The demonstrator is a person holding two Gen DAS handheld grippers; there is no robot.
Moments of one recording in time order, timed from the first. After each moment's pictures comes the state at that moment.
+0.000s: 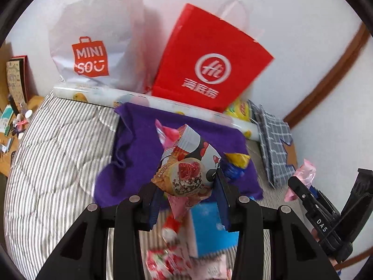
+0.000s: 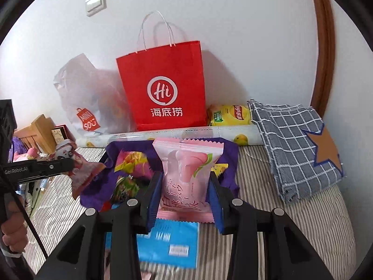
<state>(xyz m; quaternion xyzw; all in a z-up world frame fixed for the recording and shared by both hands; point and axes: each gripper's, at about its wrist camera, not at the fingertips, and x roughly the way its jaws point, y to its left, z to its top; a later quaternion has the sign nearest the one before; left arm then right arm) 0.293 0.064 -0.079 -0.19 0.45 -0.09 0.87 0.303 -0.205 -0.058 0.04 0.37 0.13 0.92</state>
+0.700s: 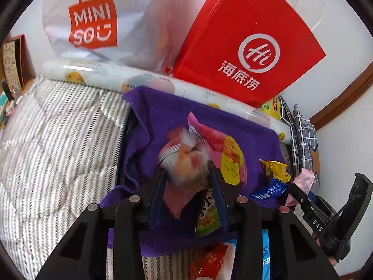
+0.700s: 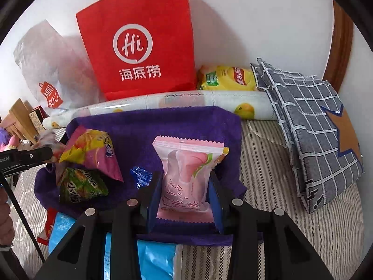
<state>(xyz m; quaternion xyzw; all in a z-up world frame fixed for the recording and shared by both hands) 0.354 0.086 -0.158 -0.21 0.50 -0.06 0.84 0.369 -0.199 -0.145 0.02 0.46 0.11 0.88</state>
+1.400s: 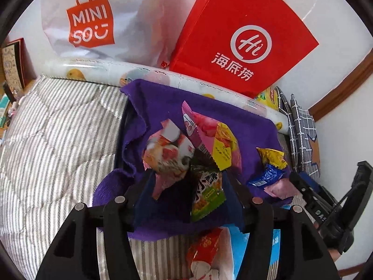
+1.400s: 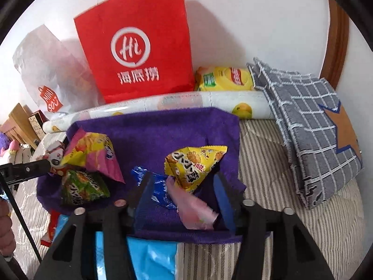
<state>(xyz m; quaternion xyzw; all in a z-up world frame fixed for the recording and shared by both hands) 0.336 0.075 -0.145 -0.18 0.51 -0.06 0.84 0.357 -0.203 -0.131 0.03 0.44 0.10 0.89</state>
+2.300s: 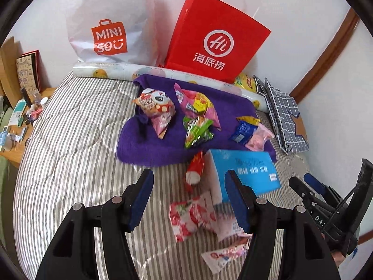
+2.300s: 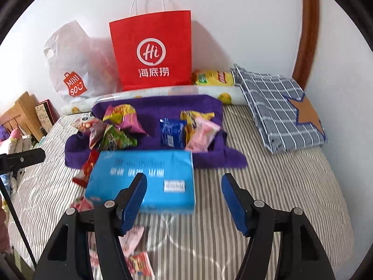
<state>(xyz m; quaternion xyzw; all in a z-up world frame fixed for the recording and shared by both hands) 0.208 0.066 -0.101 -0.14 0.48 -0.08 0.86 0.218 -0.192 -0.092 0.01 0.44 0.07 0.90</state>
